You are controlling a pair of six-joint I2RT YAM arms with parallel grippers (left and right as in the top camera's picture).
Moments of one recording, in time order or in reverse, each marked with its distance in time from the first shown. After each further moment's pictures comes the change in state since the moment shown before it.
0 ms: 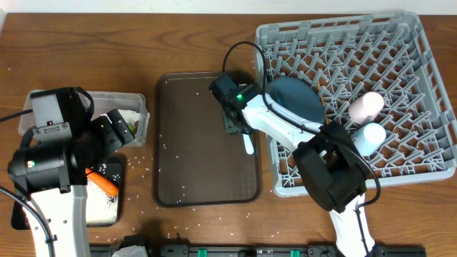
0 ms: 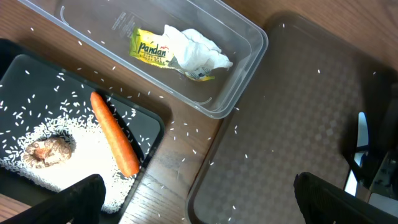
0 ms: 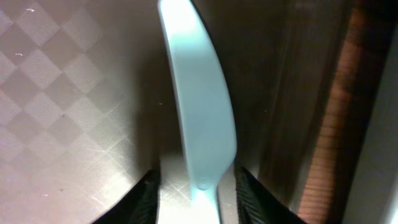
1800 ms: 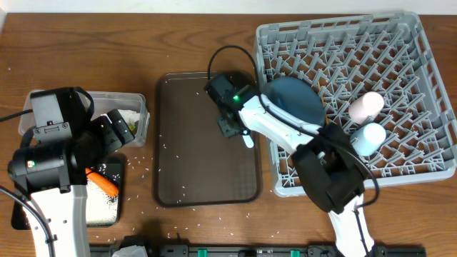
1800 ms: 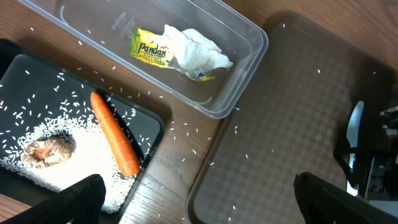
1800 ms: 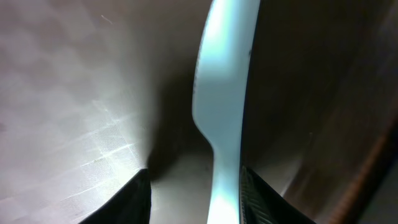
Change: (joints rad) left arm 0.000 0.000 0.000 0.000 0.000 0.000; right arm 0.015 0.009 0.017 0.008 -0.039 -0.247
